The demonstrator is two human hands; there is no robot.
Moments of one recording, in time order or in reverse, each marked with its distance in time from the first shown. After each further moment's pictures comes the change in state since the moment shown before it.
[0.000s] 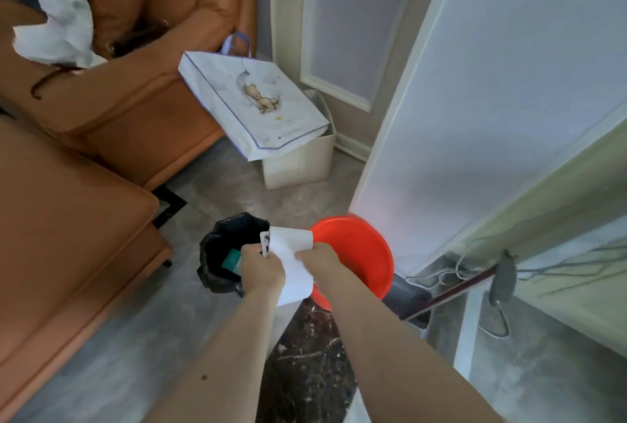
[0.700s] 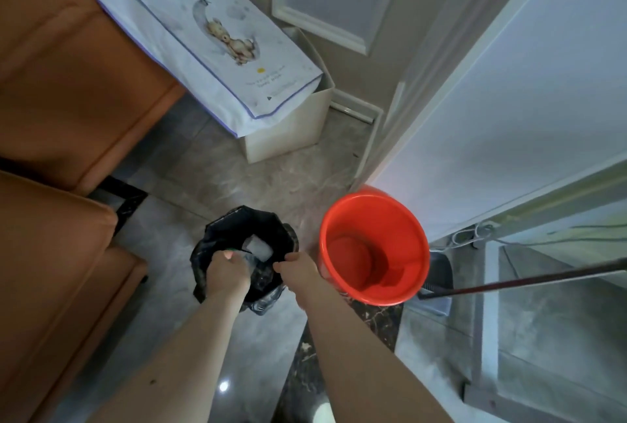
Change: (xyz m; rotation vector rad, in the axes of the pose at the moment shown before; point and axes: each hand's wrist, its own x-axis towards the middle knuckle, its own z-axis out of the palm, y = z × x) left_hand 0.246 -0.082 0.002 0.133 -0.222 -0.129; right_hand 0.168 0.013 0.153 0.017 0.109 0.127
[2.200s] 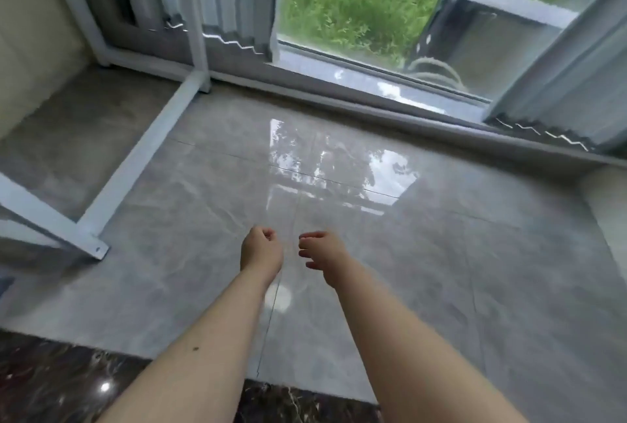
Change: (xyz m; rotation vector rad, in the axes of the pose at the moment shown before) left_hand -0.709 -0.473 0.157 1.070 -1.293 0.912; right_hand -0.595 0.689 -0.144 1.408 1.090 0.404
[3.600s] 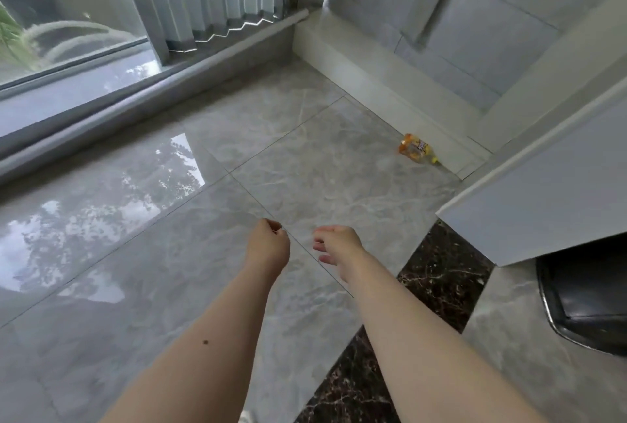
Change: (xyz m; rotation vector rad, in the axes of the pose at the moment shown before) left_hand -0.207 0.123 0.580 0.594 -0.803 0.434; right_hand 0.003 0.205 -0.555 0.850 0.747 0.325
